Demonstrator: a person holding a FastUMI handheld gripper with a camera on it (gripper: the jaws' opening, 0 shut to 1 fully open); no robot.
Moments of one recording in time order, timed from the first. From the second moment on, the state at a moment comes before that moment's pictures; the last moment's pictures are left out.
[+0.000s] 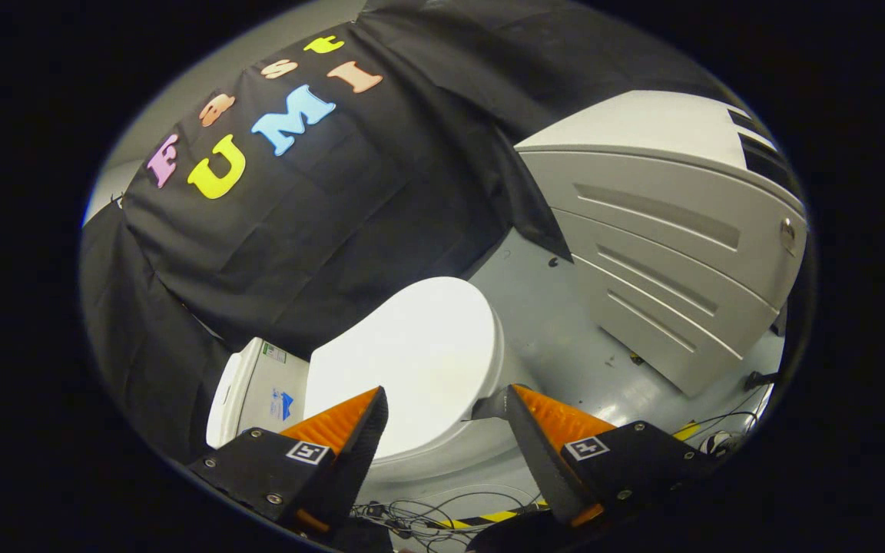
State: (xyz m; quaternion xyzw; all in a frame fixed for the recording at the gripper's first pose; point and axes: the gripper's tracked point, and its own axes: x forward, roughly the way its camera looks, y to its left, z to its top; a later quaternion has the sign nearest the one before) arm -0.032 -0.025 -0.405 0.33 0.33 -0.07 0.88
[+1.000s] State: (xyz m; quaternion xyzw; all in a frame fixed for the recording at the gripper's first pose) arm -0.022 -0.030 -0.509 0.45 0.36 -0.10 0.81
